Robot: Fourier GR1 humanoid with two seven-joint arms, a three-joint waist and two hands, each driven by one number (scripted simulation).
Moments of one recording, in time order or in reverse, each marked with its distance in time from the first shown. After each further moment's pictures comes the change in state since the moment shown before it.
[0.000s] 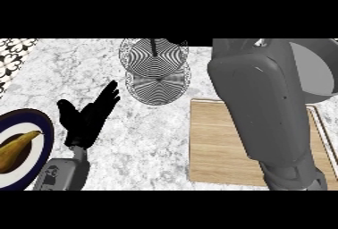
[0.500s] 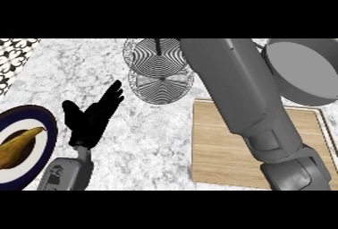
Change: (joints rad) left arm -0.004 -0.017 -0.015 0.001 -0.012 -0.001 -0.013; right arm -0.162 0.000 -0.028 0.500 -0.065 -0.315 -0.211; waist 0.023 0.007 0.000
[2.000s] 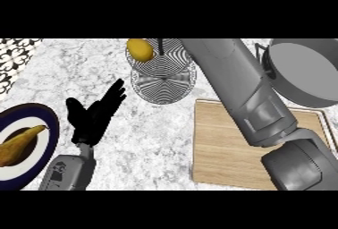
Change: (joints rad) left arm -0.023 -0.008 0.005 0.025 -0.006 -0.007 -0.002; right arm -0.153 -0.015 -0.036 0.454 -0.618 -0.605 -0.474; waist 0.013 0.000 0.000
